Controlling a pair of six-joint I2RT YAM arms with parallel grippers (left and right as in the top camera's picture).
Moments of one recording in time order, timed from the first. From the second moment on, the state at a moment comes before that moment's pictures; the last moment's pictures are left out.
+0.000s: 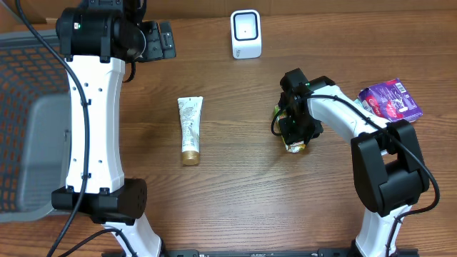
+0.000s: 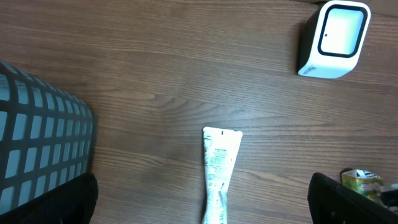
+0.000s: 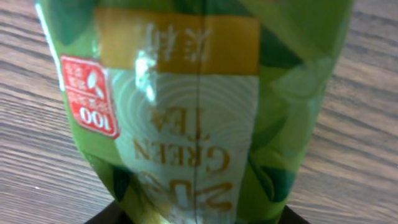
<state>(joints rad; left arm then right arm) -0.09 1.92 2.38 -1.49 -0.10 -0.25 0.37 2.02 1.38 -0.98 -0.07 0.09</state>
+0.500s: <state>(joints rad) -0.09 1.92 2.38 -1.49 -0.10 -0.25 0.37 2.01 1.59 -1.08 -0.47 0.07</state>
